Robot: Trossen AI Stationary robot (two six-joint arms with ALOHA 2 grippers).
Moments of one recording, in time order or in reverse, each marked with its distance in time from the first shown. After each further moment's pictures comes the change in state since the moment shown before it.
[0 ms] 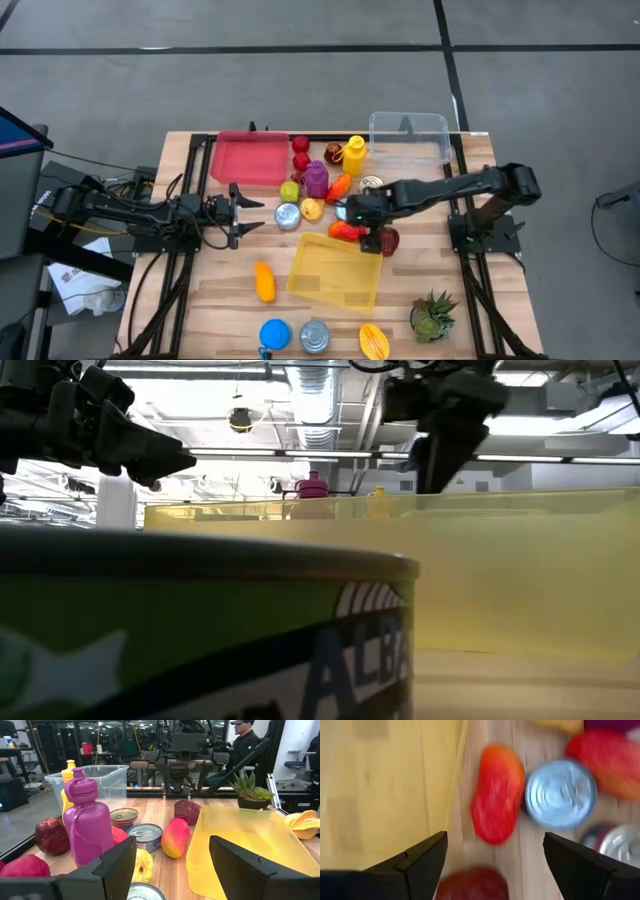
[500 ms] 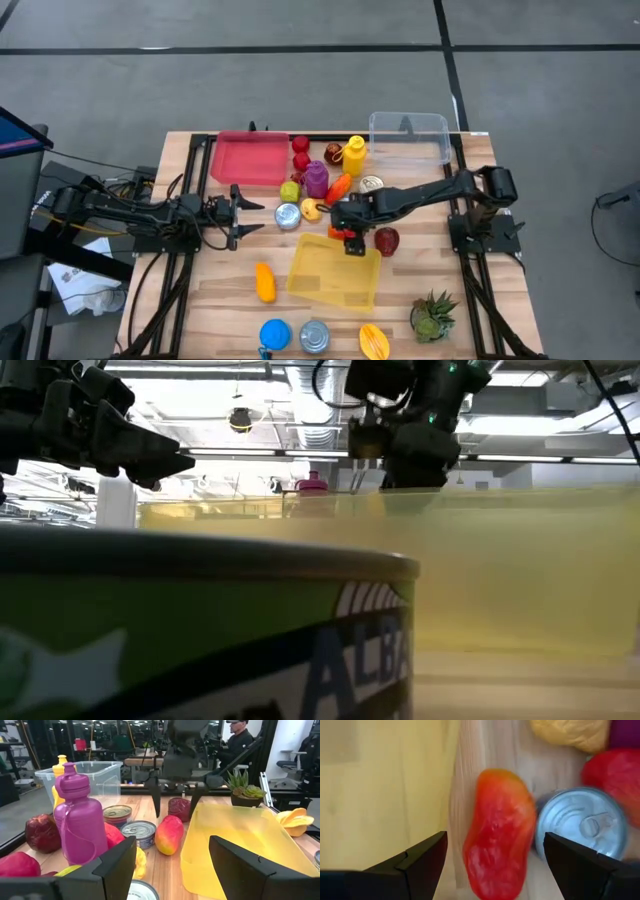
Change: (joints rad) left arm 0.000 0.000 0.000 -0.016 0.031 -0.015; right arm -0.002 0.164 -0.006 0.139 0.007 -0.001
